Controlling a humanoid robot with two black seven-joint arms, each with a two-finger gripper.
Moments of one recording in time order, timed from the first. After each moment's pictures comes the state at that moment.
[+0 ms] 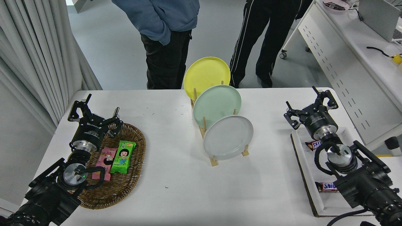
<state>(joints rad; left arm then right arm) -0.51 0.25 -1.06 -0.52 0.07 -0.57 -0.44 0.64 -0.20 1.07 0.54 0.02 0.29 0.17</state>
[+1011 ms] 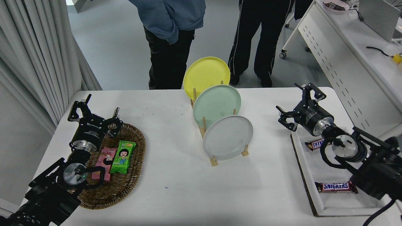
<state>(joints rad) -0.51 0.25 -1.06 -0.52 0.07 -0.57 -0.44 0.85 -0.48 0.27 0.78 0.35 0.24 0.17</state>
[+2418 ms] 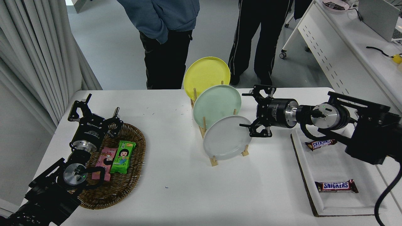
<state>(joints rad) -0.51 0.25 -1.06 -0.52 0.07 -0.57 -0.44 1.16 -0.44 0.09 1.03 0.44 0.02 -0.26</state>
